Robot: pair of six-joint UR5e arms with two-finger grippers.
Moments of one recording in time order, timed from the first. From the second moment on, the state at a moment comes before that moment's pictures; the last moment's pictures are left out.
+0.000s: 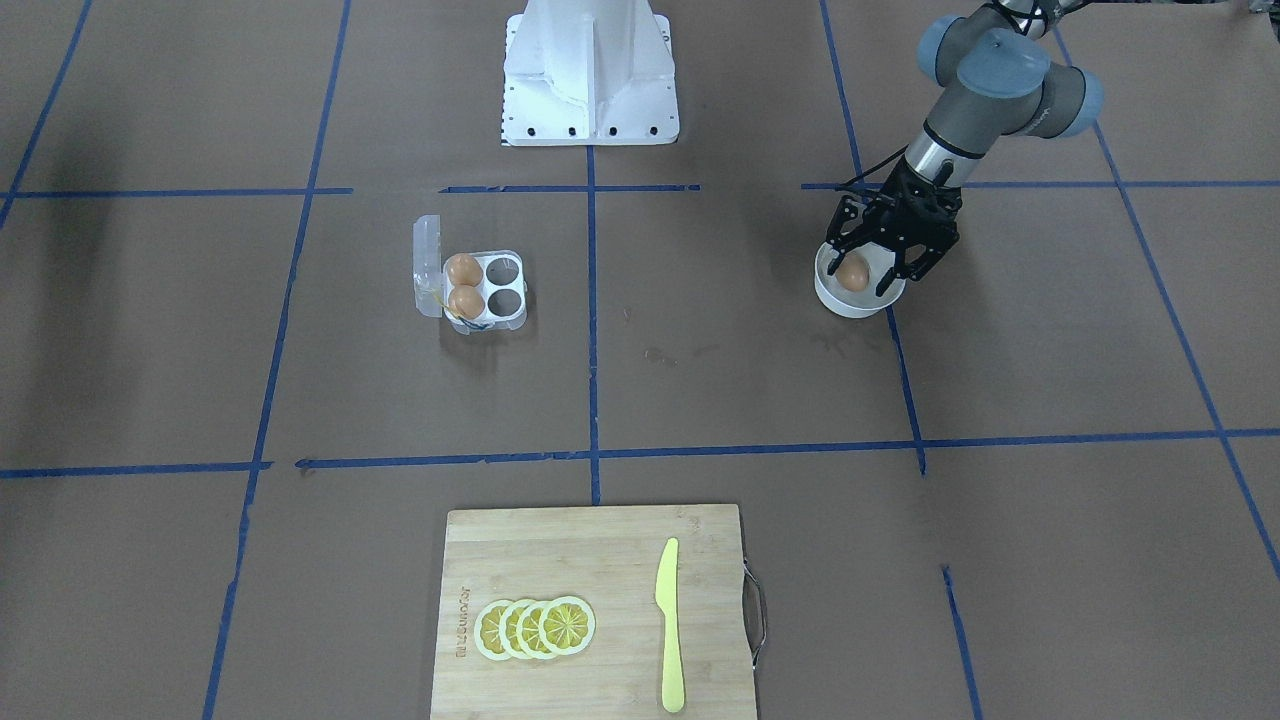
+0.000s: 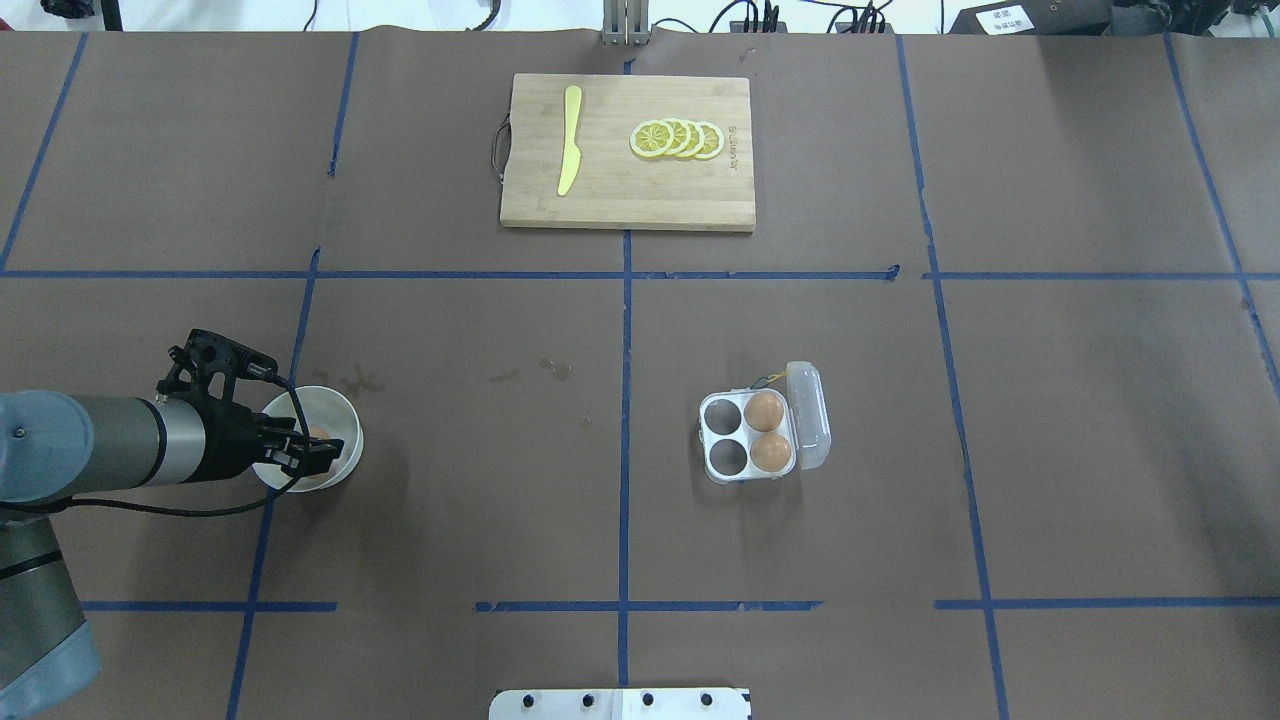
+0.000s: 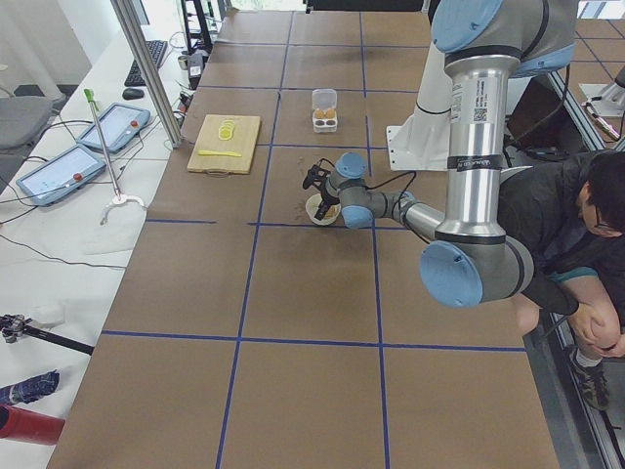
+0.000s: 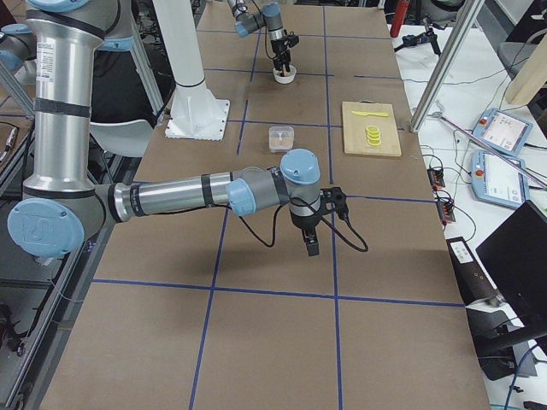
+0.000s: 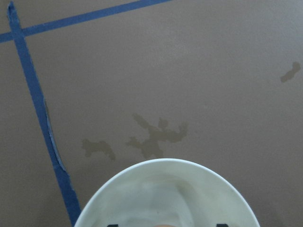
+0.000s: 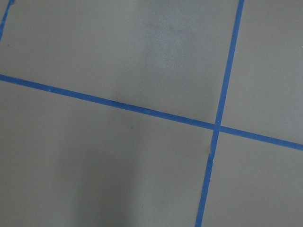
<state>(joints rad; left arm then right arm) -0.51 -1.55 -1.81 -2.43 -1.74 -0.89 1.42 -1.69 1.85 -1.40 2.27 0.12</state>
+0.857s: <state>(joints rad) -0.50 -1.55 -1.83 -2.43 -1.74 -0.89 1.42 -1.69 1.85 -1.40 2.27 0.12</state>
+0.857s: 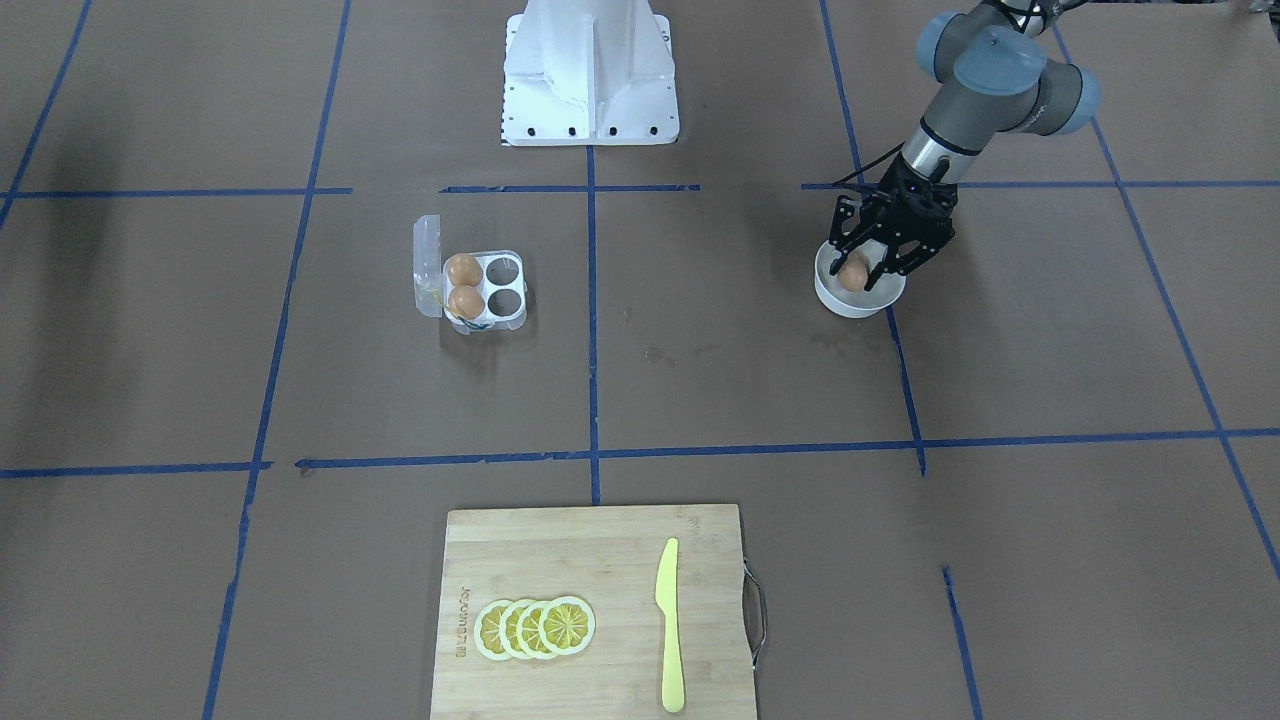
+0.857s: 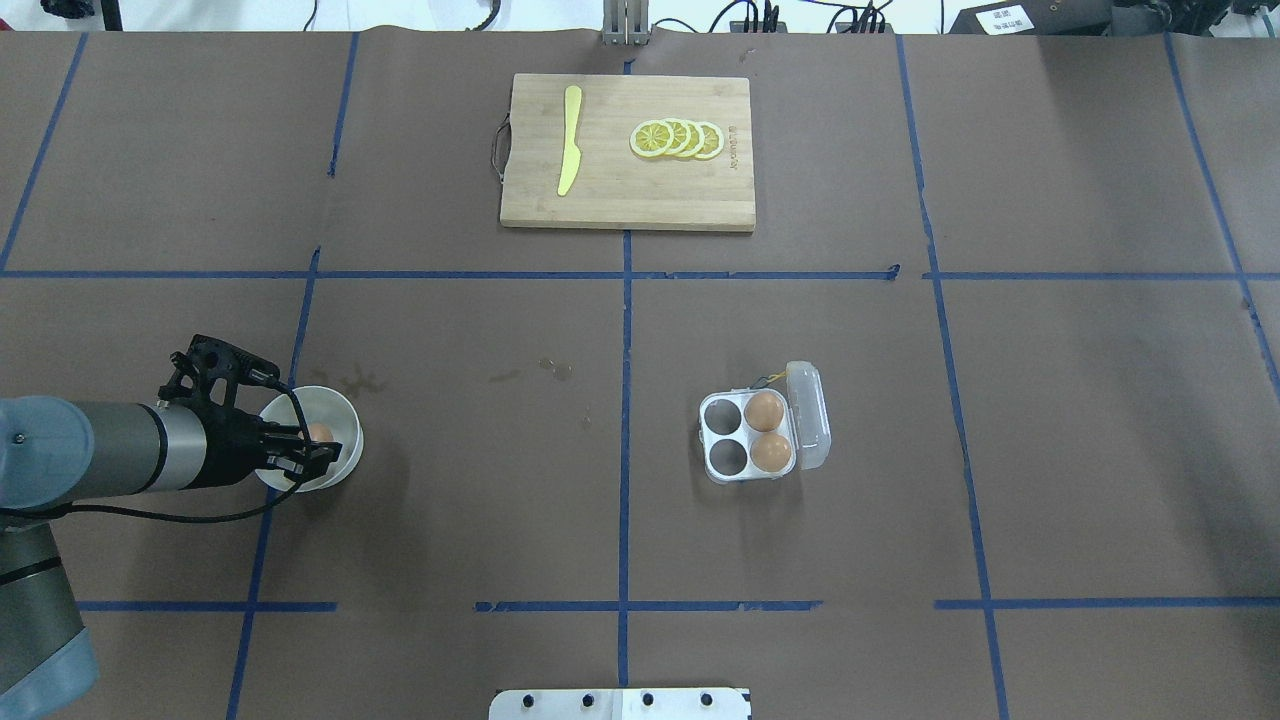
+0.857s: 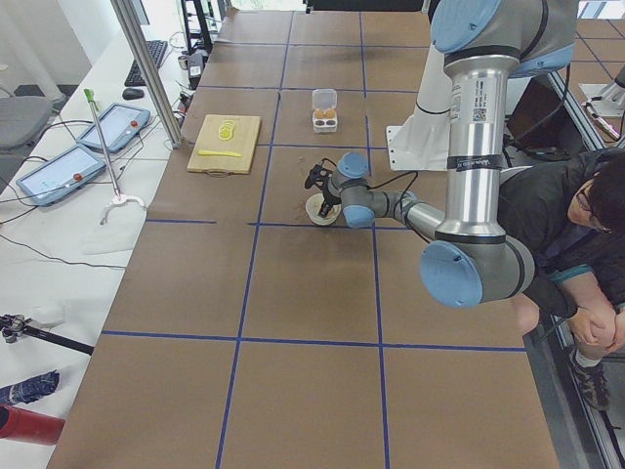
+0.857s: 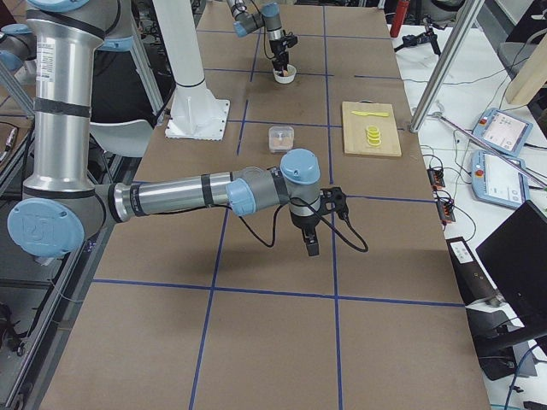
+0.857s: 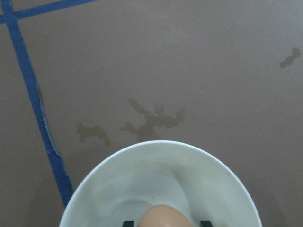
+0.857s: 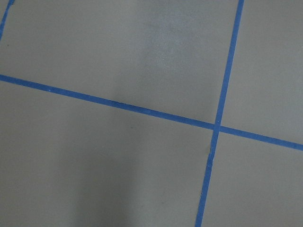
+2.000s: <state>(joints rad) -0.52 -1.94 -1.80 -2.44 -1.61 -0.89 1.42 -1.68 1.85 -1.40 2.27 0.12</state>
